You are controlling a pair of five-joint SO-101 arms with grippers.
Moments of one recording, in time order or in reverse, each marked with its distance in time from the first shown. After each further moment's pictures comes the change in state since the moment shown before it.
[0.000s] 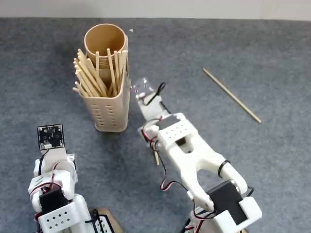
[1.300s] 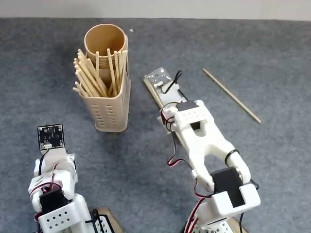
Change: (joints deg) left arm 0.0 0.0 0.0 0.0 0.0; right arm 12.4 7.3 -9.5 4.0 13.5
